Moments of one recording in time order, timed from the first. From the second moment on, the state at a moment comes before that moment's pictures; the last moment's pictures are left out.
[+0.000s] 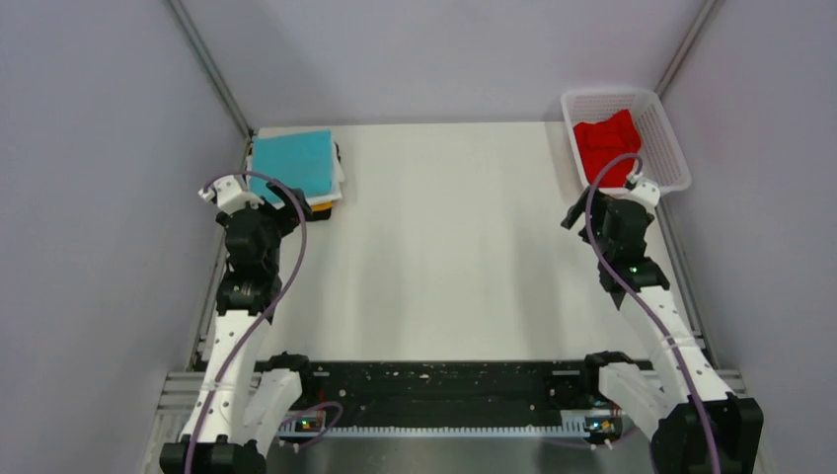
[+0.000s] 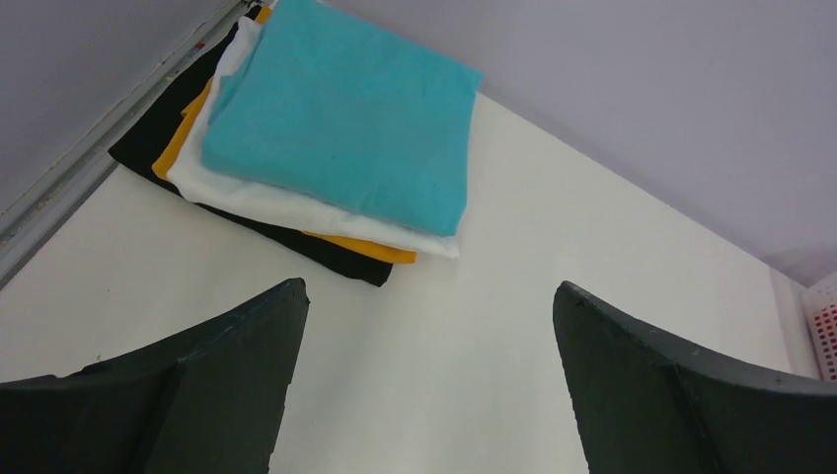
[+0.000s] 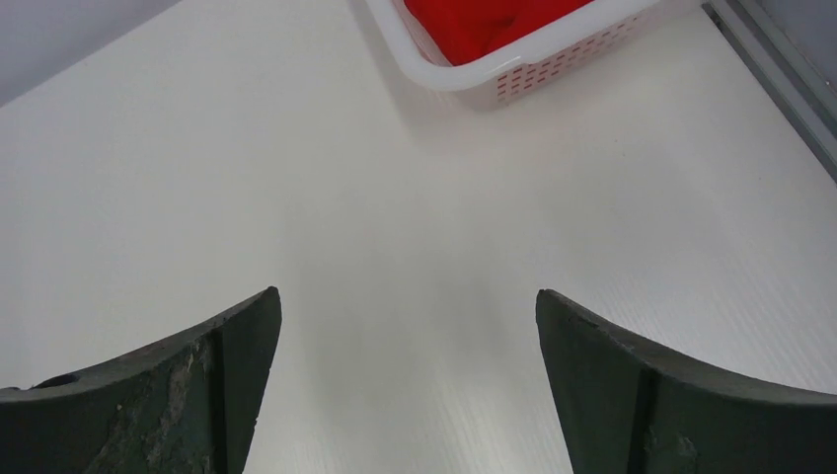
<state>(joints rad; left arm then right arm) 0.00 0.79 0.72 -0.10 -0.20 -0.48 0.07 0.90 0.64 -0.17 0.27 0.43</state>
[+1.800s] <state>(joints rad) 0.00 0.96 0.83 -0.12 -0.09 -0.50 -0.15 2.36 2.26 -0.42 0.12 0.34</state>
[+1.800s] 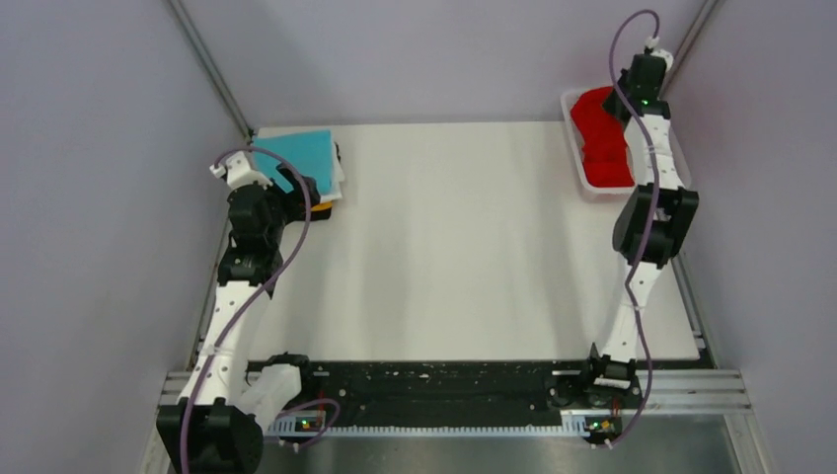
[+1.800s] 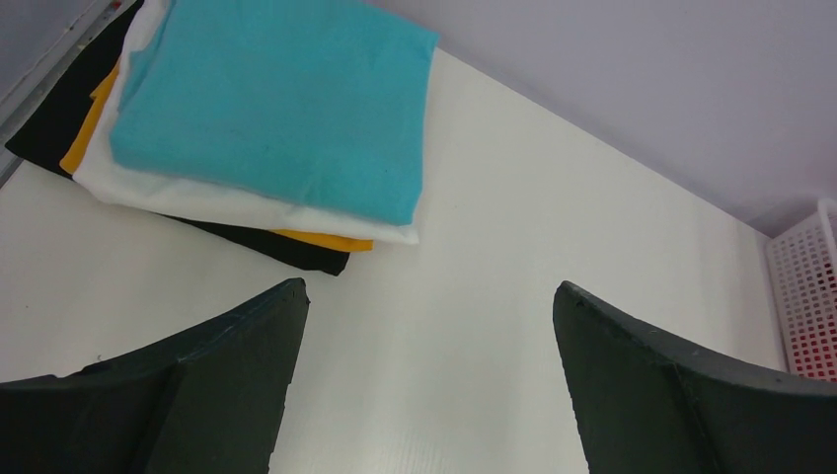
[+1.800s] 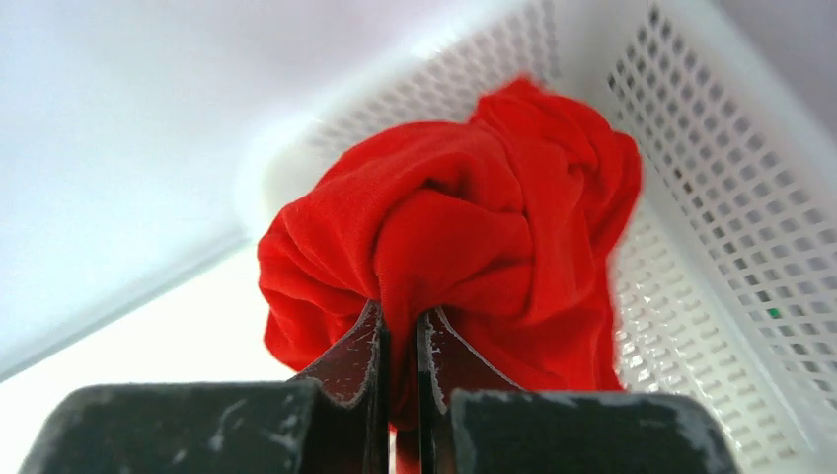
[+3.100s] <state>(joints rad) -0.01 1.06 0.79 -0.33 0.12 -0.63 0.13 1.48 1.05 -0.39 0.07 0.37</state>
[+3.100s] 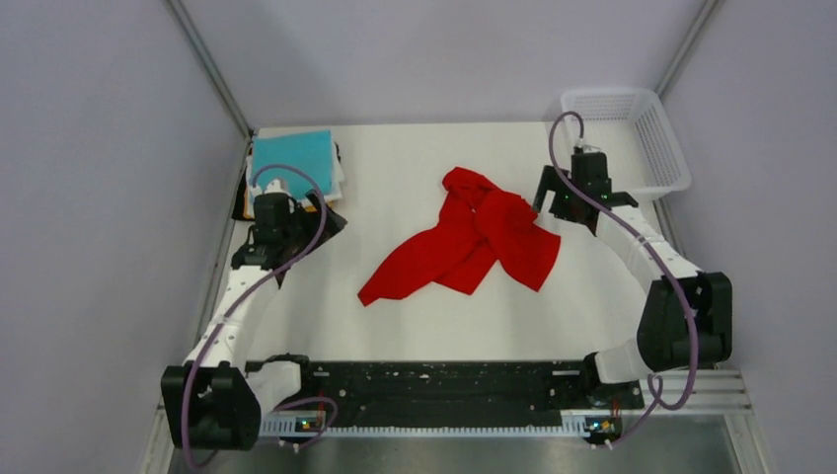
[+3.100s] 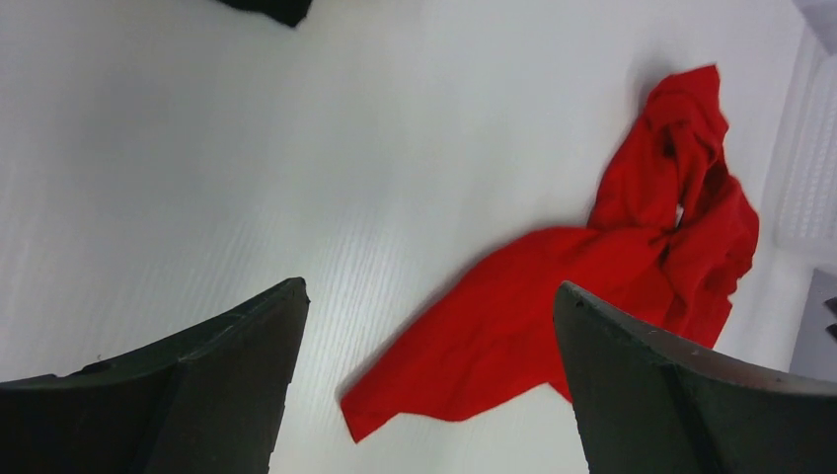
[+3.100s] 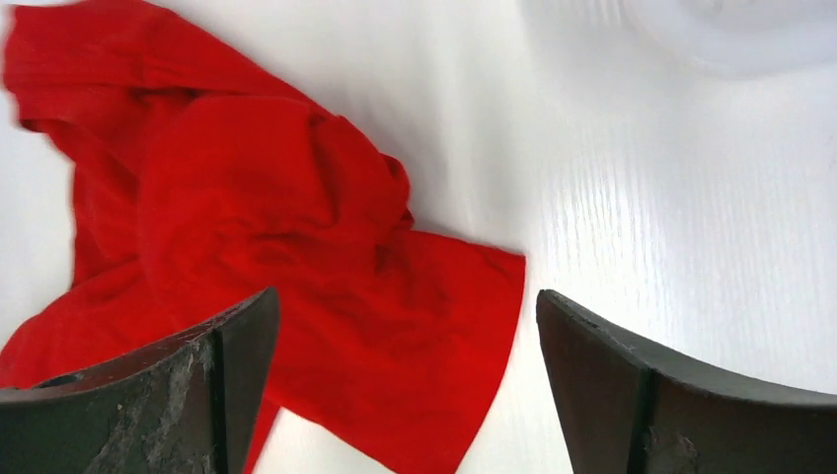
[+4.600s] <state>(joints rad) -0.39 1.51 0.93 -0.52 -0.13 -0.81 0.49 2.18 1.72 -0.20 0.18 -0.10</state>
